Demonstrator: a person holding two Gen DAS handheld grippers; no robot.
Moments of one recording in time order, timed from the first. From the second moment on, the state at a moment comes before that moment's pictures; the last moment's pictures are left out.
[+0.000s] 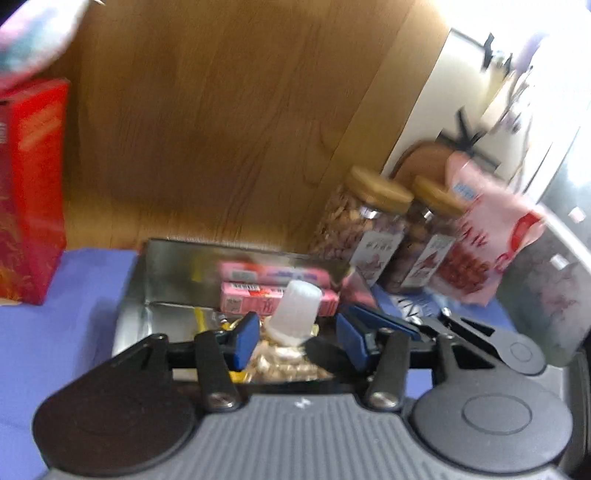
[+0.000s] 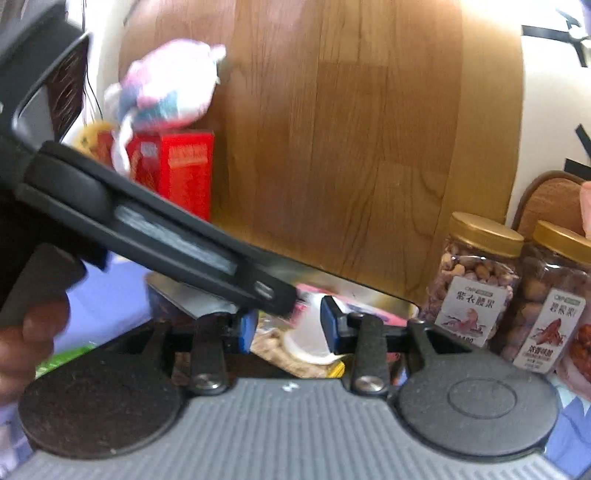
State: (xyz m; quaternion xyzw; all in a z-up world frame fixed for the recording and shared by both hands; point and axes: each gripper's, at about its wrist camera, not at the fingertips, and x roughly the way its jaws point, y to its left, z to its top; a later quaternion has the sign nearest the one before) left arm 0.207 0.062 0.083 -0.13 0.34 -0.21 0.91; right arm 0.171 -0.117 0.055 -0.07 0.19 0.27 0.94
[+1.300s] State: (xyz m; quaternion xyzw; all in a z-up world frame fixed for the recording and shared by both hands) left arm 0.138 0.094 0.014 -0.18 0.44 -0.15 0.87; right arm 0.145 -0.144 0.000 0.06 0.40 0.35 0.84
